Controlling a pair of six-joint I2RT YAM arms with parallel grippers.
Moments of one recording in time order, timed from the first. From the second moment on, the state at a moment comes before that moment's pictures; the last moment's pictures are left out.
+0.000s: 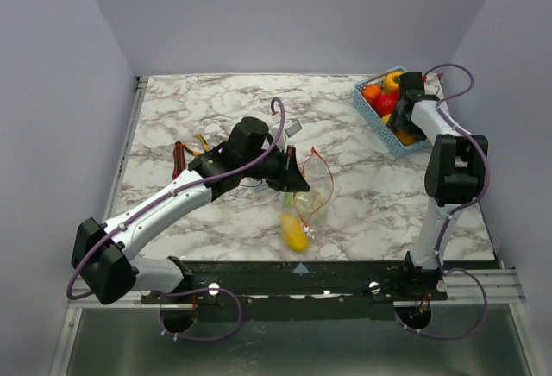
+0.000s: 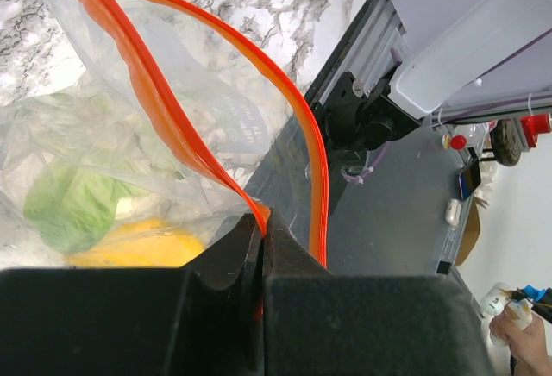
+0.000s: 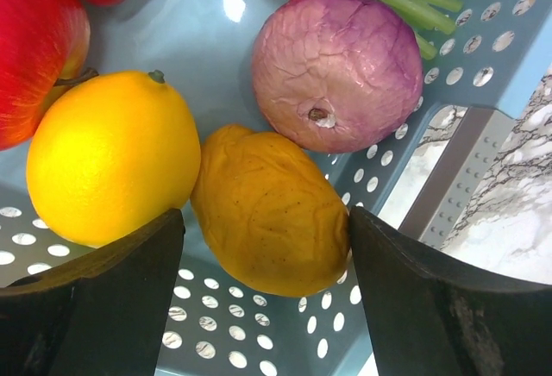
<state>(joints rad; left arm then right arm) -0.76 1.30 1.11 -0.35 0.56 -0.54 -0.03 2.03 1.58 -0.60 0.43 0.42</state>
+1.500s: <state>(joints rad) -0.76 1.31 1.11 -0.35 0.58 -0.54 -0.03 1.68 1.51 -0.59 0.37 0.39</state>
